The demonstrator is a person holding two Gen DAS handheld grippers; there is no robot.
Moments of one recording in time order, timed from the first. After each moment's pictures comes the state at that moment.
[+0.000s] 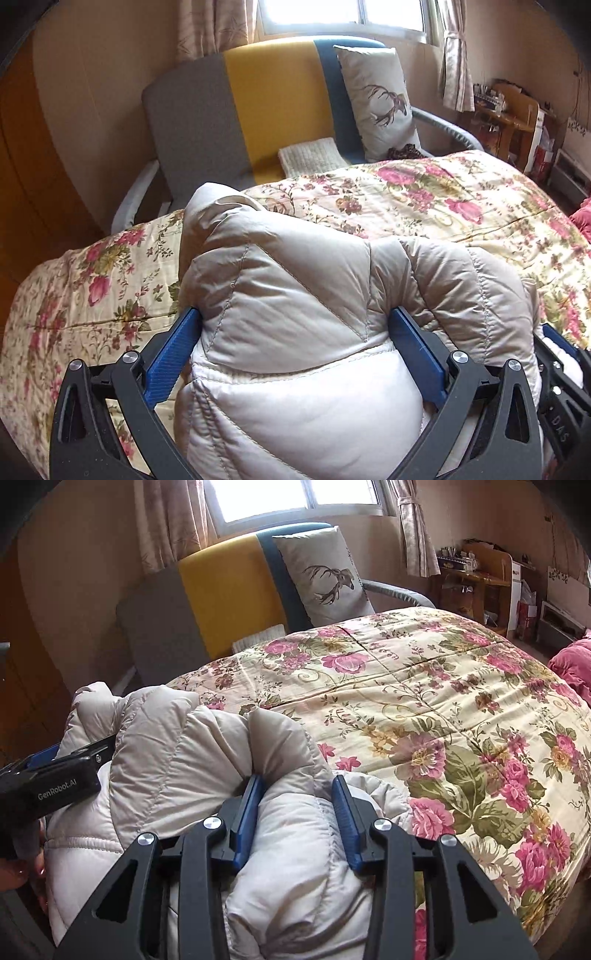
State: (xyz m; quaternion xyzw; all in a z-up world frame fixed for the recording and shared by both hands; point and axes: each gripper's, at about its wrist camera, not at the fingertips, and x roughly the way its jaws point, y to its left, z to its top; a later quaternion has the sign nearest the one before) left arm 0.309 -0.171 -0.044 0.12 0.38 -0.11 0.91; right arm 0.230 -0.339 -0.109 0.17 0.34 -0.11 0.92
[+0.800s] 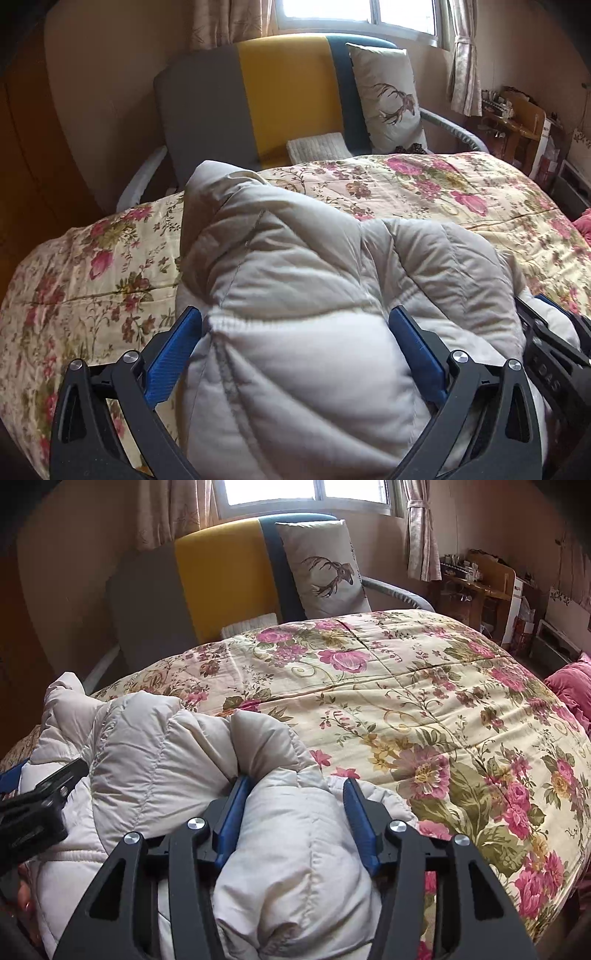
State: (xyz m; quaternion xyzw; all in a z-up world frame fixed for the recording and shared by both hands) left arm 0.281 -0.146 -0.050 0.09 0.38 -0.11 0.92; right arm 0.254 -0.335 -0.118 0.12 0.35 -0.12 0.92
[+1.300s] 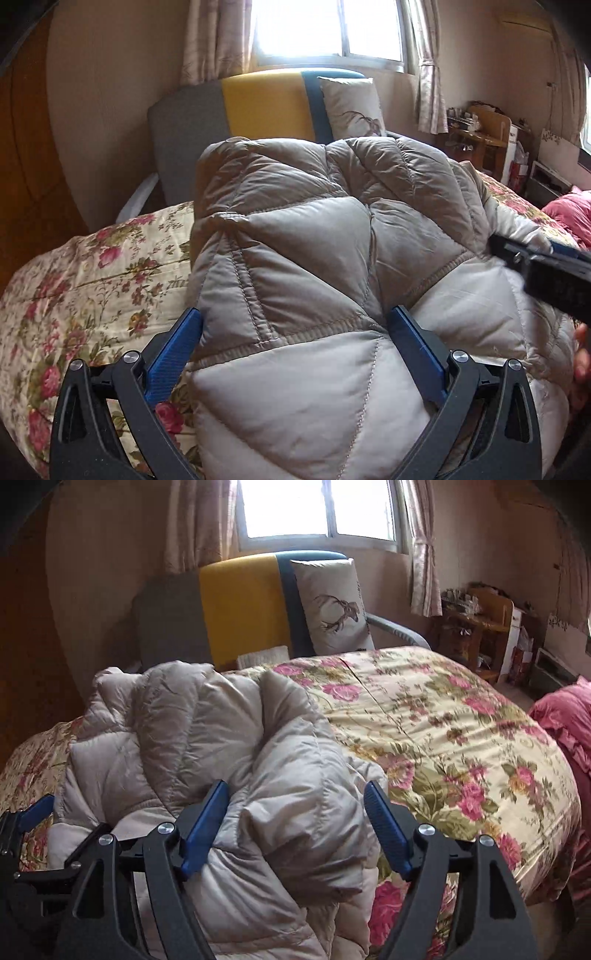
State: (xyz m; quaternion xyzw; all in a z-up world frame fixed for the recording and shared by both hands) left arm 0.192 -0.127 -0.060 0.10 0.31 -0.16 0.93; right arm 0.189 -0.322 -0.099 0.13 0.31 -0.13 0.93
